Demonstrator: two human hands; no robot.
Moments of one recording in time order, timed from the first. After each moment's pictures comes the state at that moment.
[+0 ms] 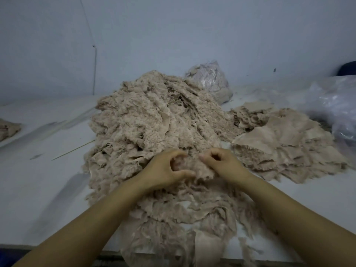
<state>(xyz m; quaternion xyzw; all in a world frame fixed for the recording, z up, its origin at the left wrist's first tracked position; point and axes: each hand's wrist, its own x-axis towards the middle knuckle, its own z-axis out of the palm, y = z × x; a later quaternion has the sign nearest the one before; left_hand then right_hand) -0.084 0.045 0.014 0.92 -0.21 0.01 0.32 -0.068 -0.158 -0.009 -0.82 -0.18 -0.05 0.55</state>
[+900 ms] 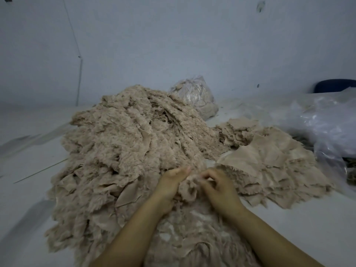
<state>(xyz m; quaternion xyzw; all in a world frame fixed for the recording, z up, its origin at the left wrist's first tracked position) -0.045 -0.034 -0.008 0.60 -0.01 -0.11 0.79 -0.058 -0.183 -0.032 -0.83 -0.16 -0.18 0.51</state>
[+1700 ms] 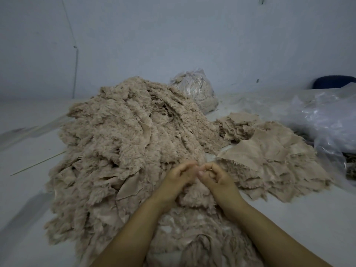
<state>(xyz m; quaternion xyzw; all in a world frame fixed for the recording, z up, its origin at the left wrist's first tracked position) -0.047 -0.031 -0.027 0.70 -0.15 -0.06 0.70 -0.065 -0.179 -0.037 -0.71 -0.12 -0.06 0.69</state>
